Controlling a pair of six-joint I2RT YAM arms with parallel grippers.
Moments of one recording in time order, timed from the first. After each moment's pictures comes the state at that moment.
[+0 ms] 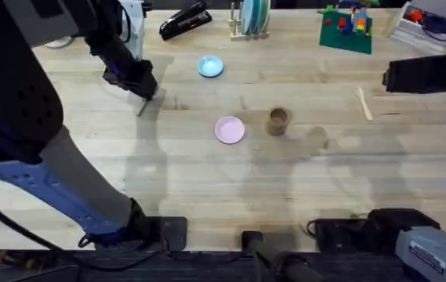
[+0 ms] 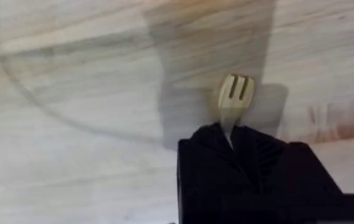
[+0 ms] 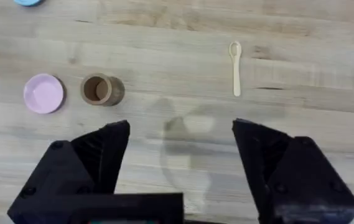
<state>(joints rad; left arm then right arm) 0.14 1.92 1.35 -0.92 0.05 0.30 0.00 0.96 1.36 -1.32 -0.04 -0.05</state>
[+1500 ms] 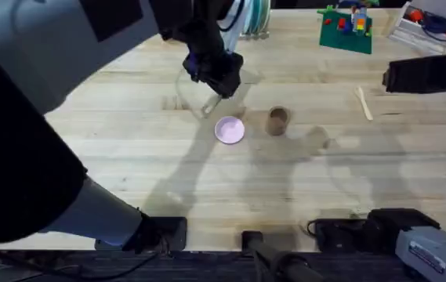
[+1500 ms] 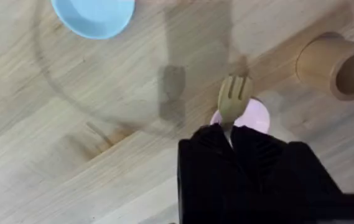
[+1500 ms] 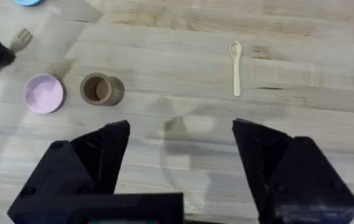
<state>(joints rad) -0.46 1.74 1.45 -1.08 0.12 0.06 0.00 0.96 1.36 -1.32 -0.04 -0.05</state>
